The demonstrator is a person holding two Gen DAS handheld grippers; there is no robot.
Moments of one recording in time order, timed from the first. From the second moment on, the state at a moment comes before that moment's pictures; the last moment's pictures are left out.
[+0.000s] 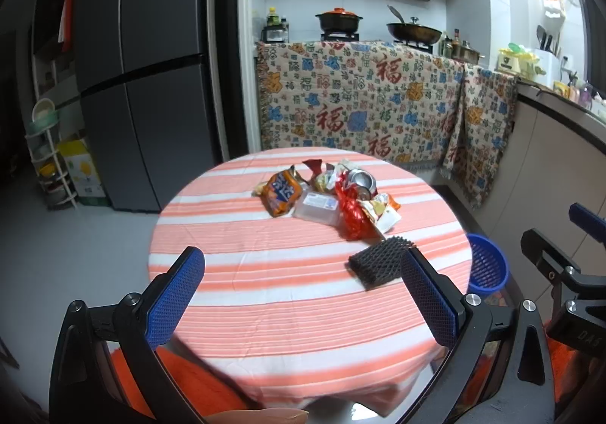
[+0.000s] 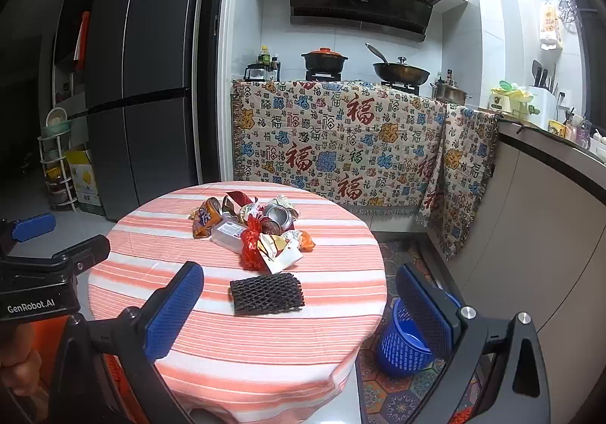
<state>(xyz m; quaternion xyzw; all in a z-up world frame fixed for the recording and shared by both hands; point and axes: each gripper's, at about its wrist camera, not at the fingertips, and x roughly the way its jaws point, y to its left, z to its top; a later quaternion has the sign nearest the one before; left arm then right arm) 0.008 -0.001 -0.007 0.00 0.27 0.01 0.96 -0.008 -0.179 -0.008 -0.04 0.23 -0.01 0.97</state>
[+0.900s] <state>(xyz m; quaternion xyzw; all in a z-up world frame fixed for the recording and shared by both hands) 0.012 -0.004 -0.011 0.01 0.28 0.01 0.96 -0.006 -0.181 -0.010 -0.03 0.24 -0.01 0.97</state>
